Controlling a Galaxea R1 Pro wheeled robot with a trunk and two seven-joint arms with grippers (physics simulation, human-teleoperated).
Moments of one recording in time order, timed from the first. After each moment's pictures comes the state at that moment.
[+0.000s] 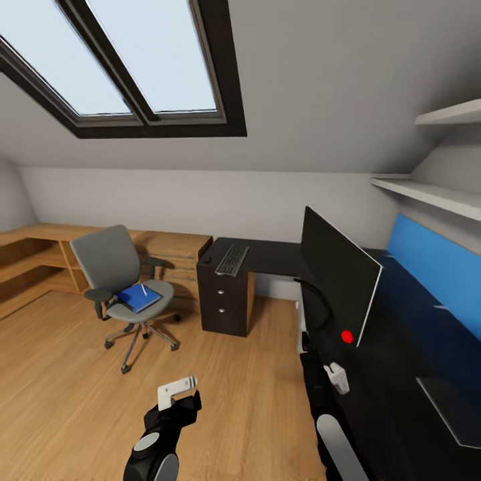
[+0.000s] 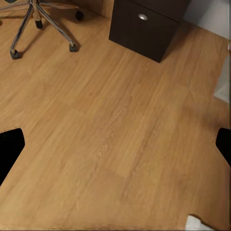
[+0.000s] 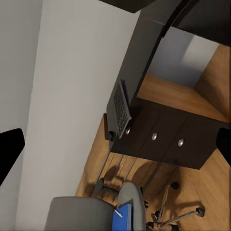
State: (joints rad) left arm -0.04 -0.11 -0.29 -1.56 0.39 0.50 0.61; right arm -0.20 0.11 0.13 -1.24 -1.20 -0.28 -0.02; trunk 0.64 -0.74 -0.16
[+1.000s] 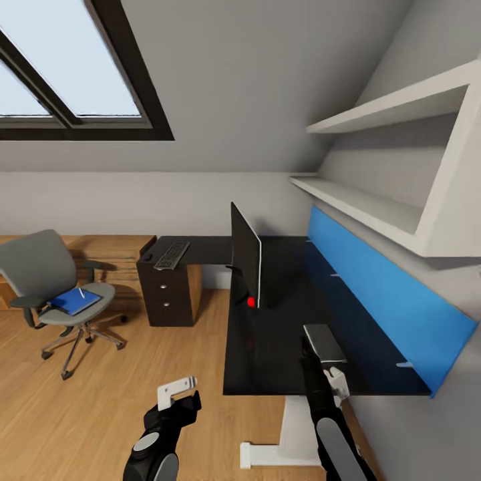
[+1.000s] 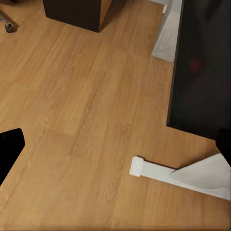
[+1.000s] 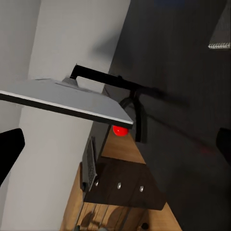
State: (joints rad) left arm -0.04 -0.11 -0.29 -1.56 0.38 0.50 0.61; right arm -0.20 0.10 0.13 -1.20 -1.20 -0.27 -0.02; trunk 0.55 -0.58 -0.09
